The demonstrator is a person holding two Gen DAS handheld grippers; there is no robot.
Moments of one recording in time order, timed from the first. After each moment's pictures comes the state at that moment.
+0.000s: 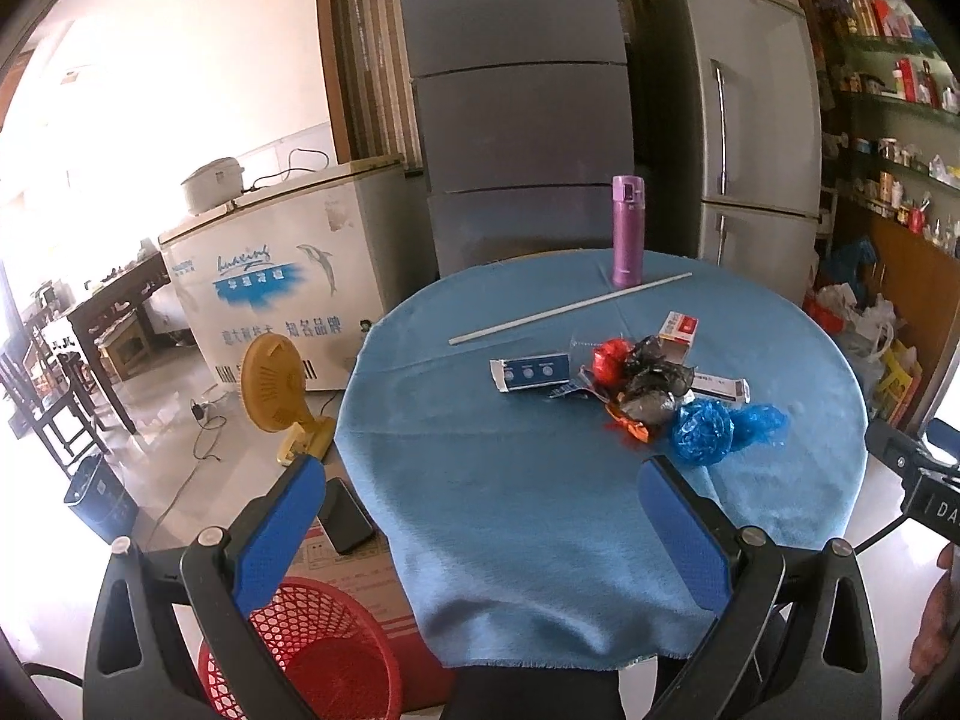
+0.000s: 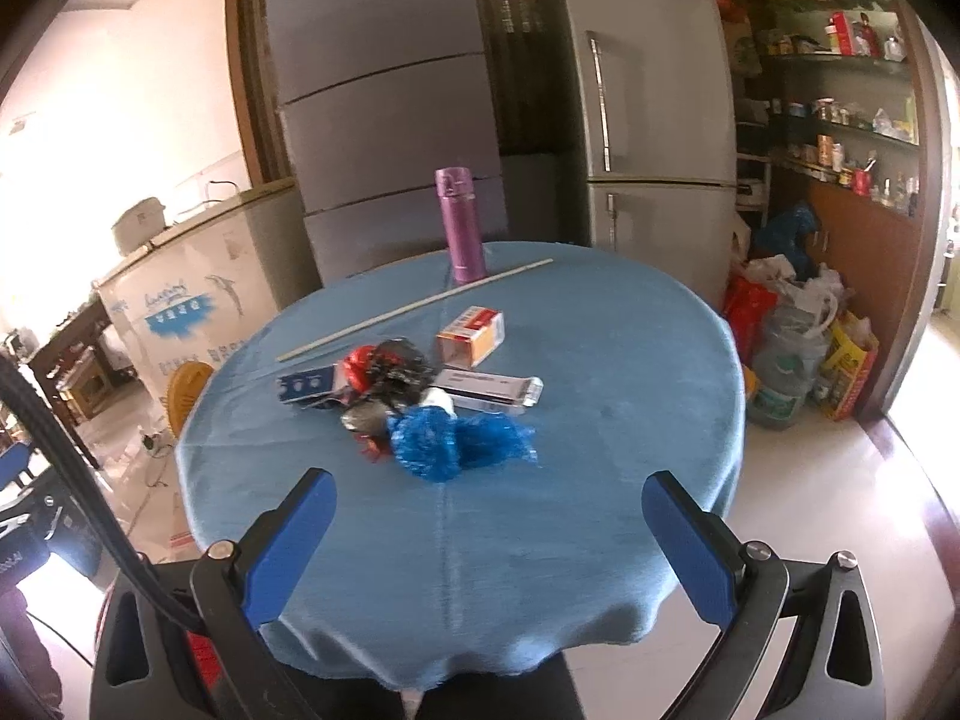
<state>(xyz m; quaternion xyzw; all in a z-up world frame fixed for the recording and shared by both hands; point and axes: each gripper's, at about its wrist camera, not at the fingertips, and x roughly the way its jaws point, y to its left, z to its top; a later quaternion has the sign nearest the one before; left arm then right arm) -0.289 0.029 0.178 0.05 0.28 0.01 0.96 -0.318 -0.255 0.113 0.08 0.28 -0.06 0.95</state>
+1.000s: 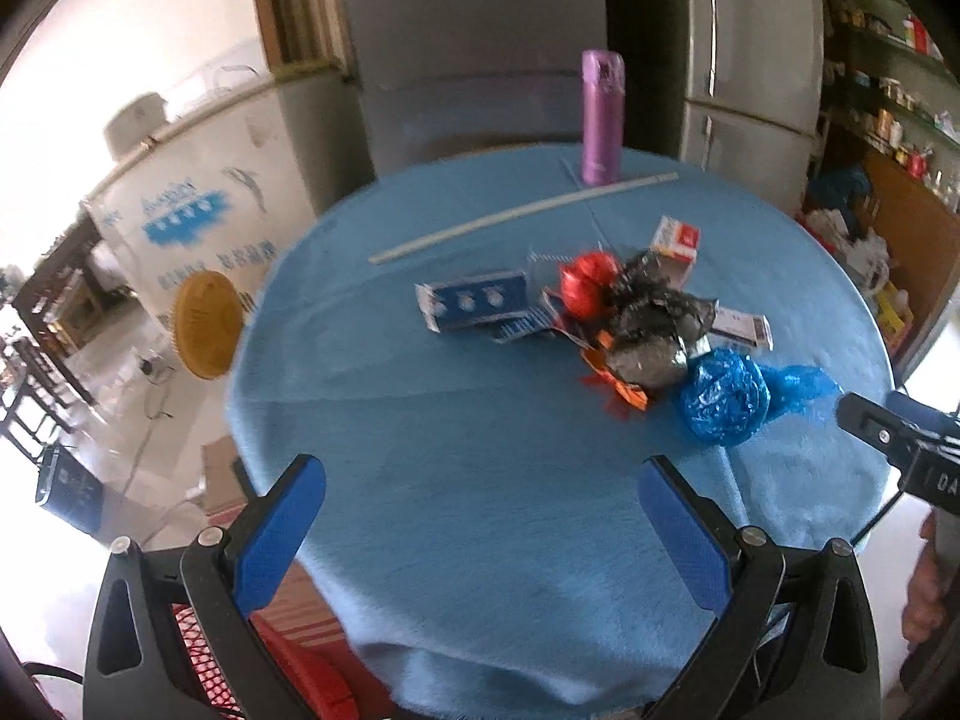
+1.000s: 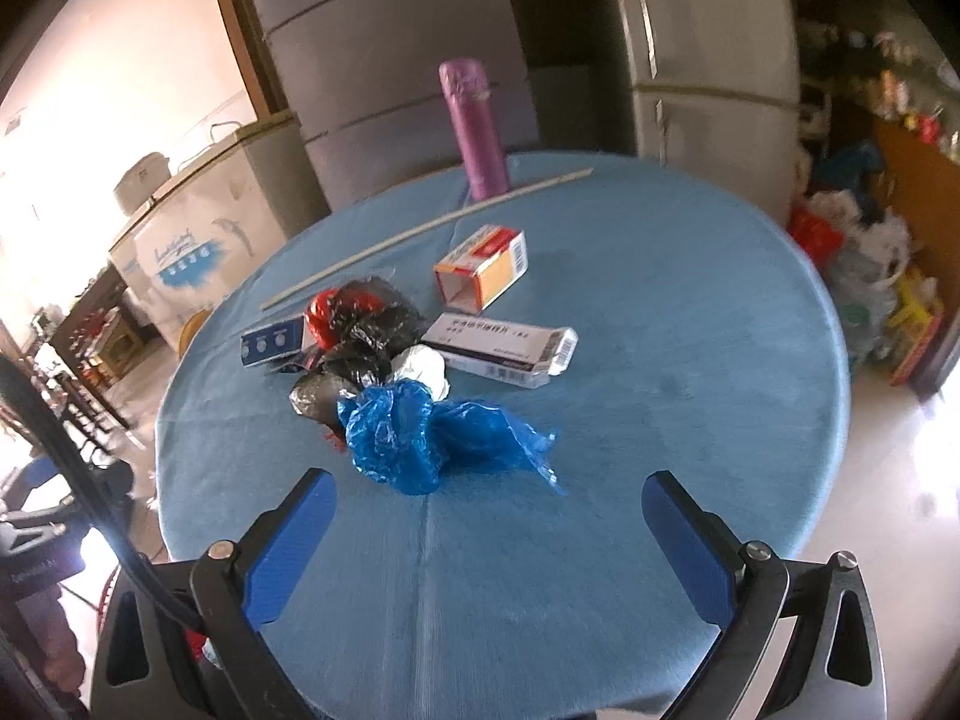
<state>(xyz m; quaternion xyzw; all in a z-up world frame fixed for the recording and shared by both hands) -0.162 -0.006 0.107 0.06 0.41 -0.05 0.91 -0.186 -0.291 0.042 0.13 0.38 0.03 0.91</state>
